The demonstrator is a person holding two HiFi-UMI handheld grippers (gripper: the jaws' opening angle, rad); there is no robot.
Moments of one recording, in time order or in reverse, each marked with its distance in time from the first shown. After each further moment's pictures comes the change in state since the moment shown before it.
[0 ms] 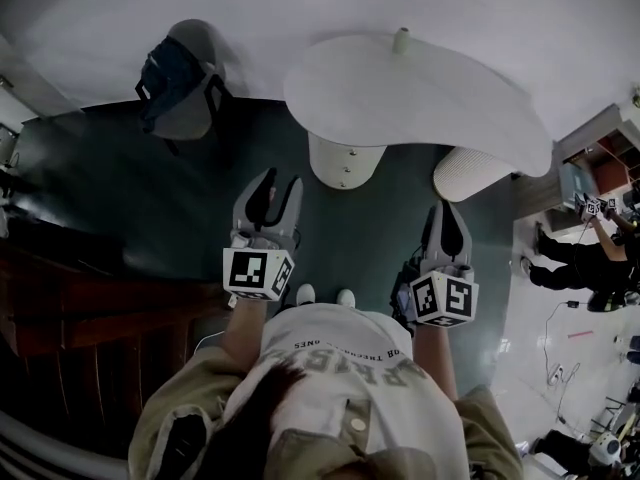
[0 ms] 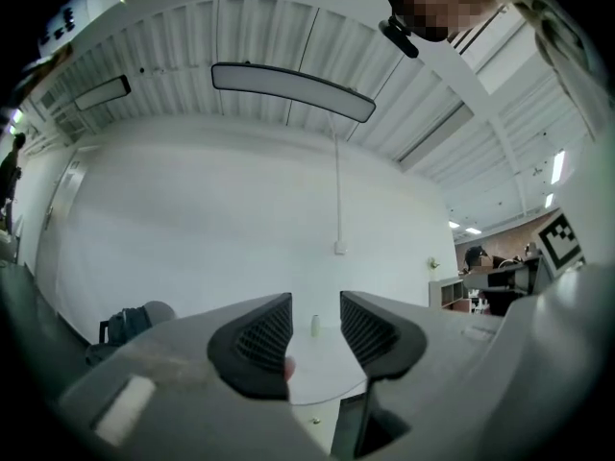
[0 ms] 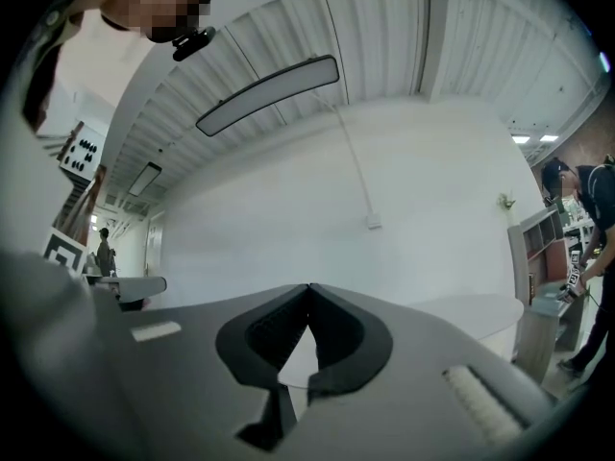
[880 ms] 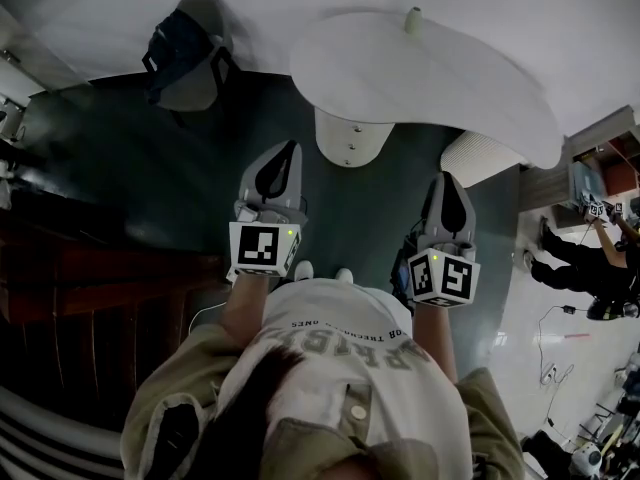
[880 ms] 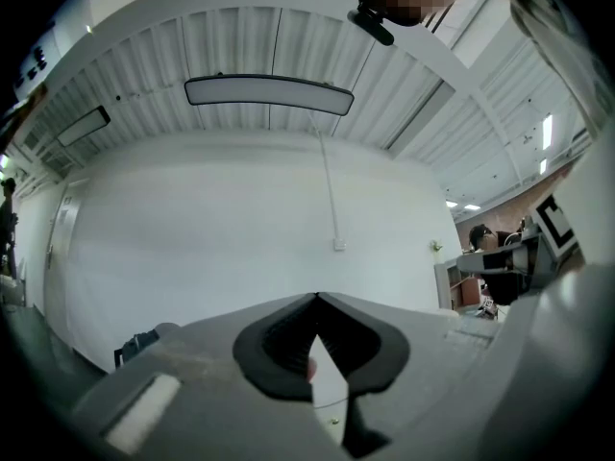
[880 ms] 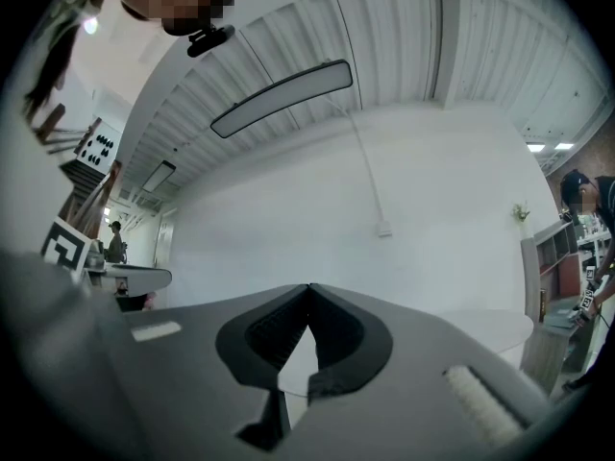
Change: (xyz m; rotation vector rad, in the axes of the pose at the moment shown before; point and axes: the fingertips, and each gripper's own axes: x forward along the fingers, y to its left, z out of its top) left arm 0.009 -0.026 0.008 0.165 0.016 0.031; right arm 0.010 0.001 0.013 -0.061 -0.029 0.063
